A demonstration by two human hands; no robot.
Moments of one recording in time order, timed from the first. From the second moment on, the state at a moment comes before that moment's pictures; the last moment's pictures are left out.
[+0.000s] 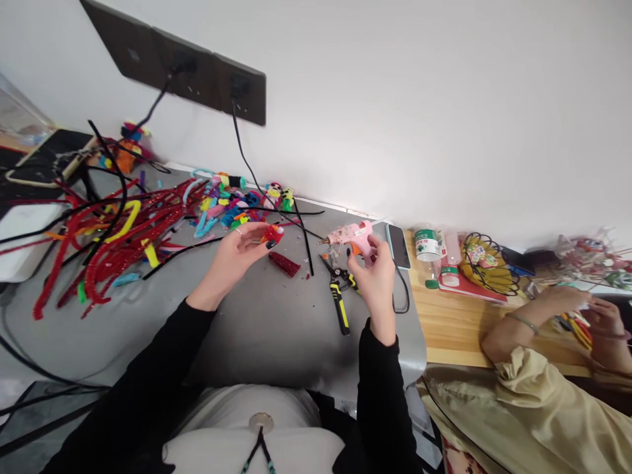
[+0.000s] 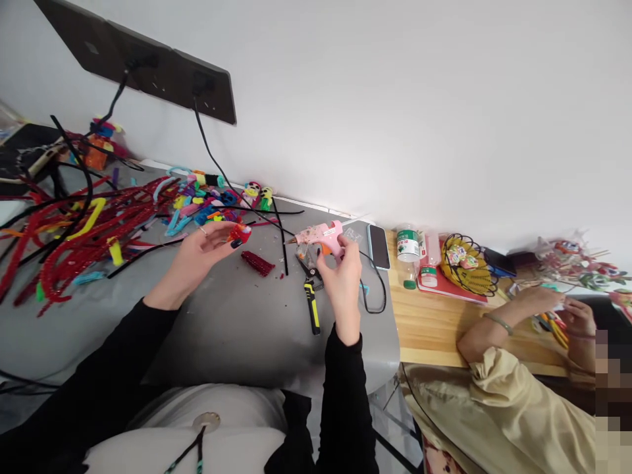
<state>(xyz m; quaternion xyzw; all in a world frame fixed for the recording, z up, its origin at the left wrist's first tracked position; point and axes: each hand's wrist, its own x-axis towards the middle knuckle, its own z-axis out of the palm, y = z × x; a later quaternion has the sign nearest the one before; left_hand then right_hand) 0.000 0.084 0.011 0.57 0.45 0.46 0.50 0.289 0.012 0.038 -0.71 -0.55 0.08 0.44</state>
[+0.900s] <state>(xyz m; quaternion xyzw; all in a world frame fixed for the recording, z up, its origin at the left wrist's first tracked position) 0.008 0.044 0.013 0.40 0.41 0.50 0.65 0.249 -0.002 0.069 -0.65 -0.63 -0.02 0.42</state>
